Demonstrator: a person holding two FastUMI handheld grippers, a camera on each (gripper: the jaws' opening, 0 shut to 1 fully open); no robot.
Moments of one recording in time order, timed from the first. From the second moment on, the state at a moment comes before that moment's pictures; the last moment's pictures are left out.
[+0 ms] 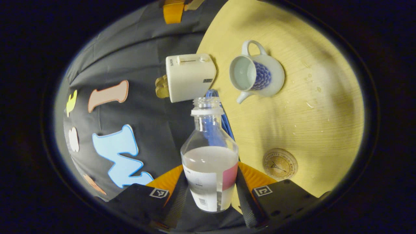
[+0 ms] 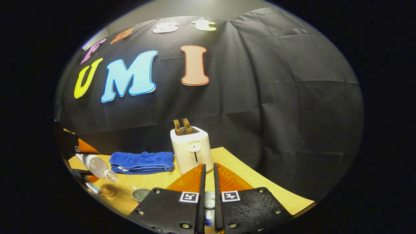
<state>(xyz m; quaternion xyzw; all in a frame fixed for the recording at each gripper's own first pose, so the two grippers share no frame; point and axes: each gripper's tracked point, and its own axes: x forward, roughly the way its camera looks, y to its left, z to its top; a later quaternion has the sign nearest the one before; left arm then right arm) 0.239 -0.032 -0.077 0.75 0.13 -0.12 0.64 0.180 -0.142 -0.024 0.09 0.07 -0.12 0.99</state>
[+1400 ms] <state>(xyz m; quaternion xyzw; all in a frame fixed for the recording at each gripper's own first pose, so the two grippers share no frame) 0.230 0.034 -0.104 0.10 0.11 -0.05 0.99 0.188 -0.112 -0.029 0.08 0.07 -0.08 0.99</state>
